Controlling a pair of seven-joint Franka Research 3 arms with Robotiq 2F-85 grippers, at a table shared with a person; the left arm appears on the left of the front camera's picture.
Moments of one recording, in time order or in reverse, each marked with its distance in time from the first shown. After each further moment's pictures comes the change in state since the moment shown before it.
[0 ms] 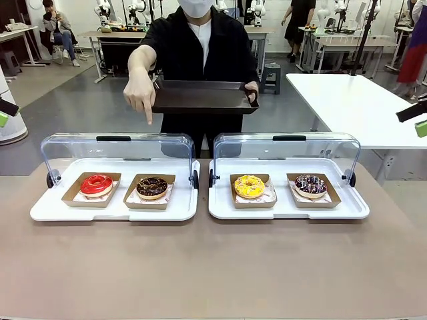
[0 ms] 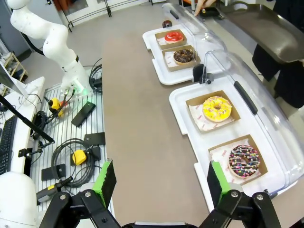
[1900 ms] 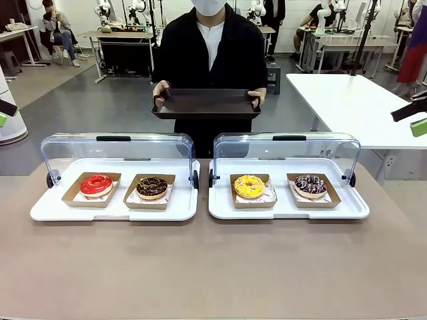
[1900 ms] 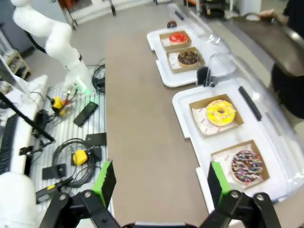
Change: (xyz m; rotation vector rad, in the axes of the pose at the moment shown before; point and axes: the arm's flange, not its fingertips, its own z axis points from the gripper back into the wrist) left arm -0.002 0.001 0.002 0.001 -0.005 0.003; right arm 0.005 -0.001 -0.008 0.019 0.001 0.016
